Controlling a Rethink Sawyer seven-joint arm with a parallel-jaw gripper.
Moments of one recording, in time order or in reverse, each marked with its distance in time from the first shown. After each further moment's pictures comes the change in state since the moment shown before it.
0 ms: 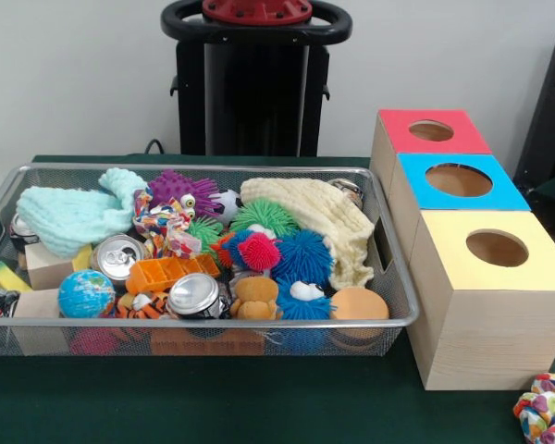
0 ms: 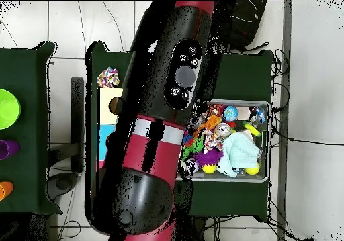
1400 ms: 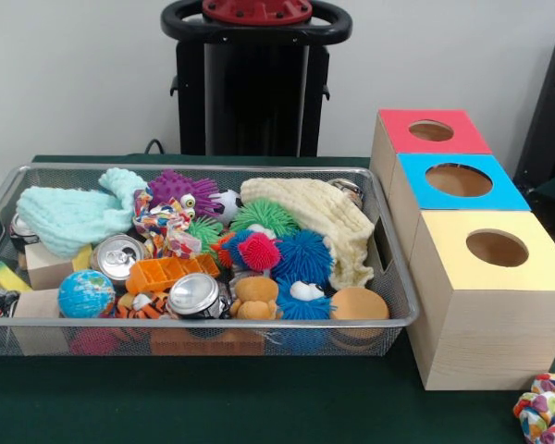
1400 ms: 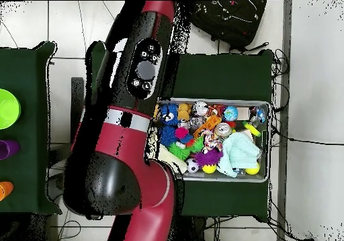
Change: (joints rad) arm 0.018 0.051 -0.329 -0.002 0.221 -0.126 -0.085
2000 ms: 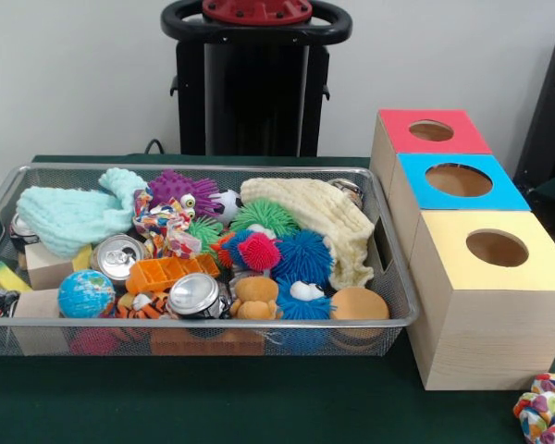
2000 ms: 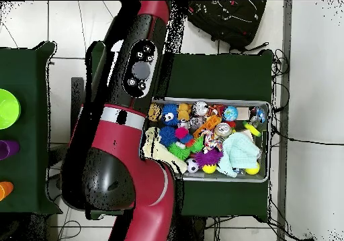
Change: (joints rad) arm -0.002 0.016 -0.085 0.000 0.108 0.000 0.000
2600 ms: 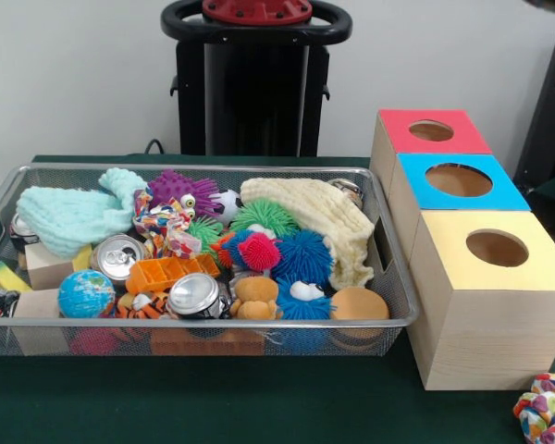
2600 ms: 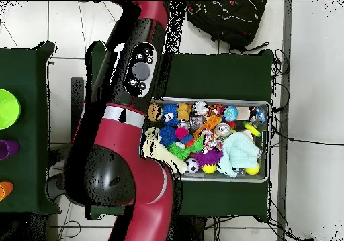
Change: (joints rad) arm 0.004 0.041 -0.004 0.002 0.000 0.000 0.000
